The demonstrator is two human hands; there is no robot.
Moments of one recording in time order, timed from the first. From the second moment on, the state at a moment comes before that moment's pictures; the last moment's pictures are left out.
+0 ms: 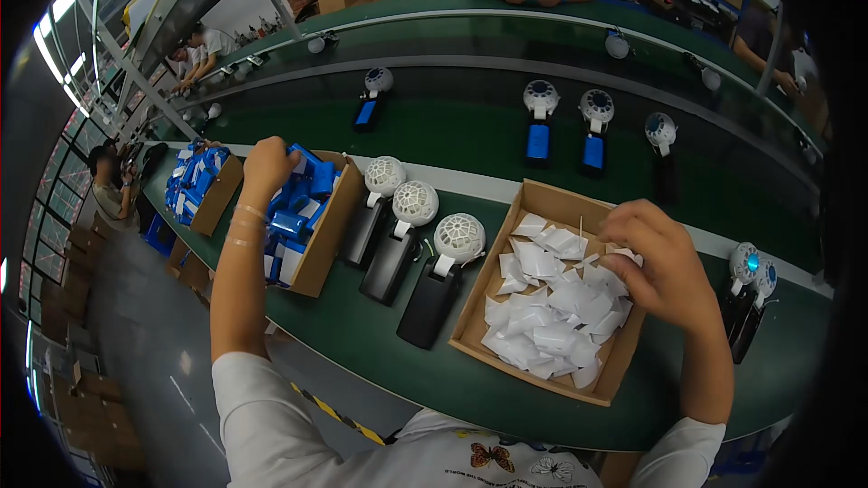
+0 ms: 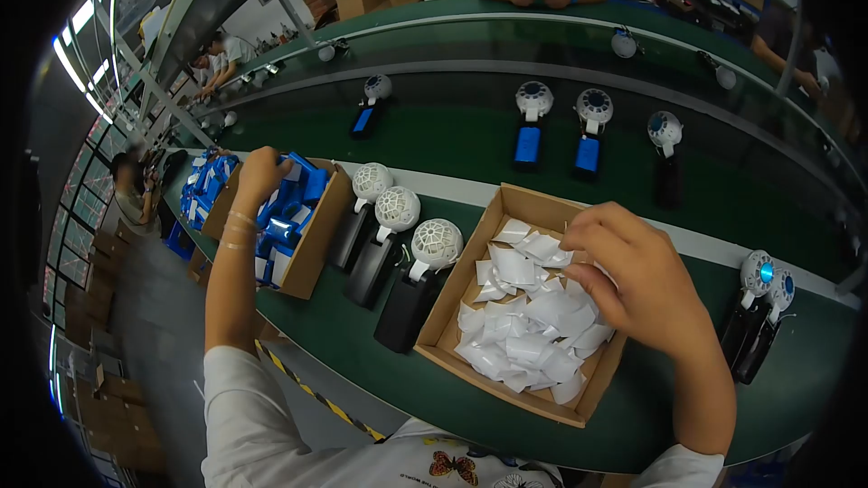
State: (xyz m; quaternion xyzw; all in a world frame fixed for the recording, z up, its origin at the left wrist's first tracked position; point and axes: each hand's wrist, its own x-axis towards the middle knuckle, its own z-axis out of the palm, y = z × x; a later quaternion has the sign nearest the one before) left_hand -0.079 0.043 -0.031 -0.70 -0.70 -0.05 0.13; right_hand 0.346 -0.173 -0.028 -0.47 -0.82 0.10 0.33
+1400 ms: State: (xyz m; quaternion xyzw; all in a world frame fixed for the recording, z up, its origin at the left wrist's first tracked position) left_hand 0.206 -0.097 -0.069 -0.39 -0.19 -0.27 -0.86; right_hand 0.389 -0.182 -0.085 -0.35 -0.85 -0.06 0.38
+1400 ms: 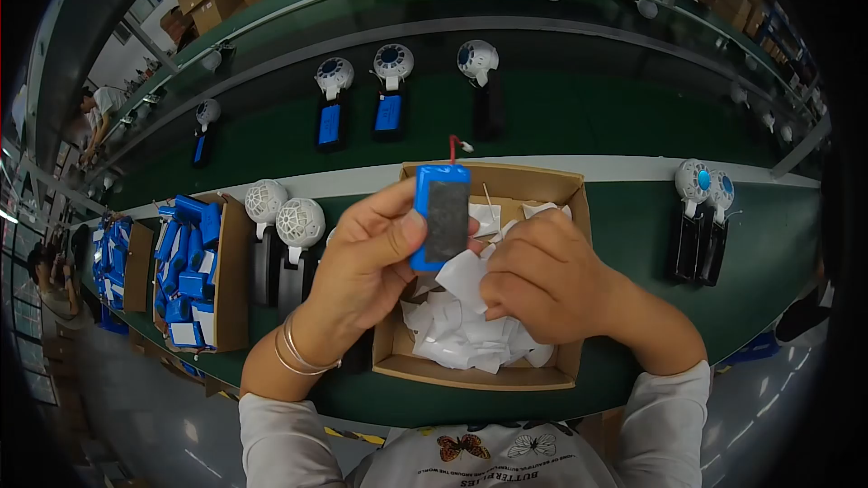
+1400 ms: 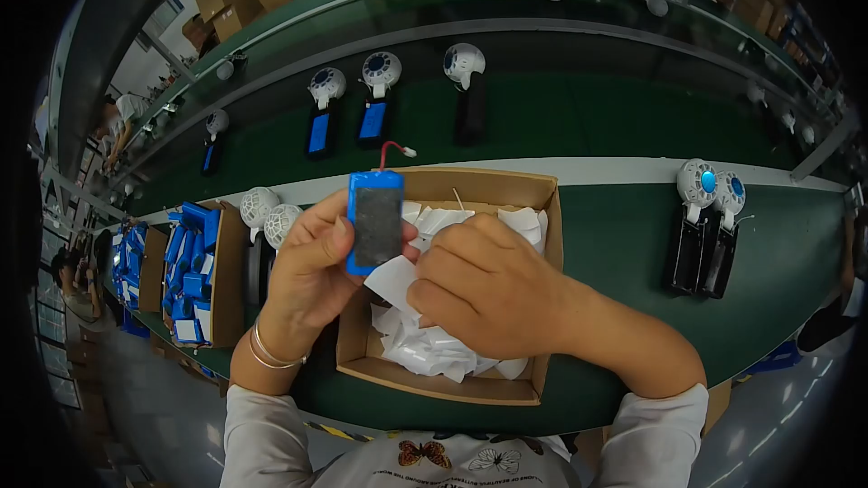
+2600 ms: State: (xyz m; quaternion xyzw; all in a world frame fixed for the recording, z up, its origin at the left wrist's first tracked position) left_hand 0.256 -0.065 -0.066 -0.54 -0.28 -0.39 -0.69; right_hand 0.415 -0.138 -0.057 -0.31 -0.70 -0.05 0.64
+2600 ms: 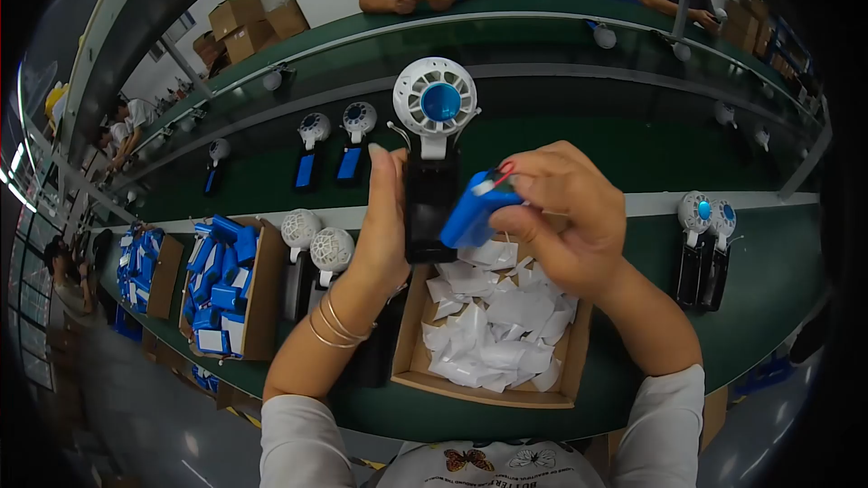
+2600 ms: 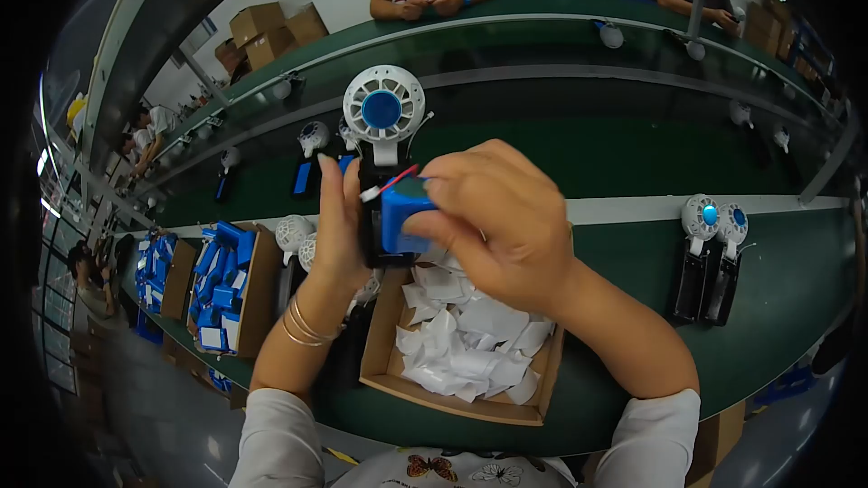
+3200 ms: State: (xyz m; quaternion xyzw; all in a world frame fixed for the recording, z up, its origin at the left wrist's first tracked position) left_hand 0.248 -0.095 -0.078 -0.58 -0.19 -0.49 -0.62; right_hand 0.366 -0.119 -0.072 -0.42 -0.67 0.26 0.56
